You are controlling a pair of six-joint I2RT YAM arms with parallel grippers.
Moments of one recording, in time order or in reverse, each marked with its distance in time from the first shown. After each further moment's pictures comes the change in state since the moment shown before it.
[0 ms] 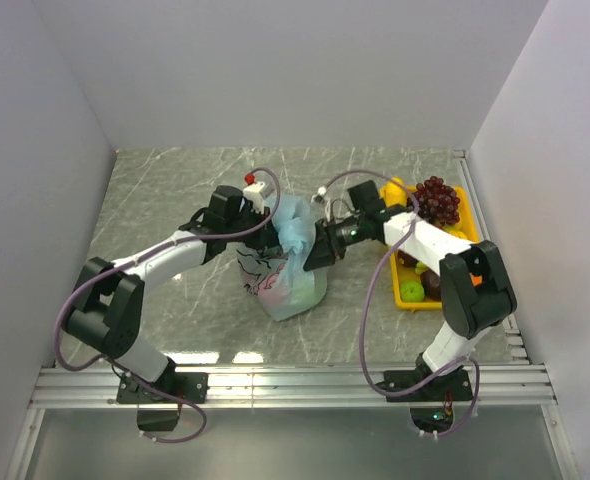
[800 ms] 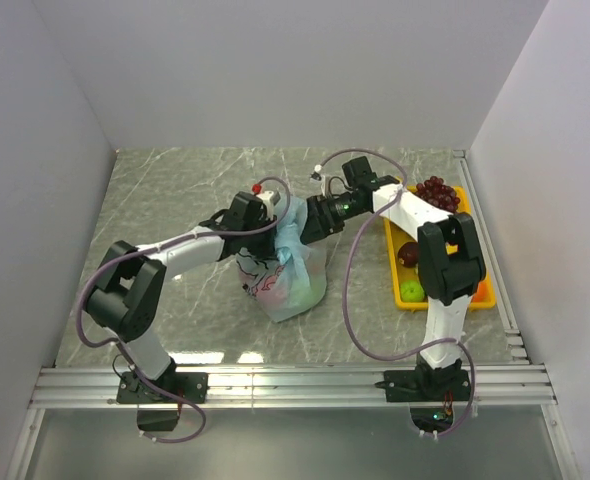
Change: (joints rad) left arm -0.076 0.119 0.062 -0.135 -0.213 -0.088; right arm -0.085 0.292 0.406 -0.236 0.135 -0.048
